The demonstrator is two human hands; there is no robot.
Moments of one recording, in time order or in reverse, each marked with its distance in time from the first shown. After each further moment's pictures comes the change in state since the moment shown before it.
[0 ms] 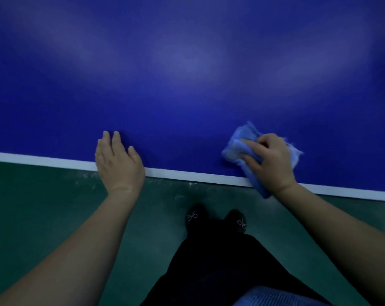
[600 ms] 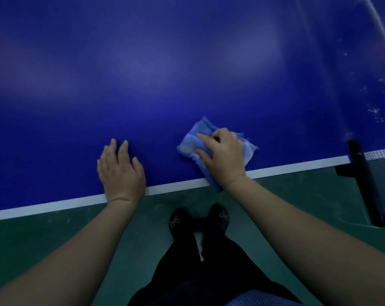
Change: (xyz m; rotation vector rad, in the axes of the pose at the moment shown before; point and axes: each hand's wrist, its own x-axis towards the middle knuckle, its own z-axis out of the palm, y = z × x) left_hand -0.045 0.119 0.054 0.021 -0.115 0.323; right_hand -0.013 0.033 -0.025 -0.061 0.111 0.196
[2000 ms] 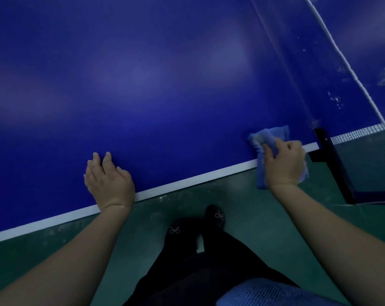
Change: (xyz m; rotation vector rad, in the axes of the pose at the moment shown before) left_hand -0.005 0.024 -0.006 -0.002 0.024 -0.047; right_hand -0.071 0.122 -0.074 -0.172 0.153 0.741
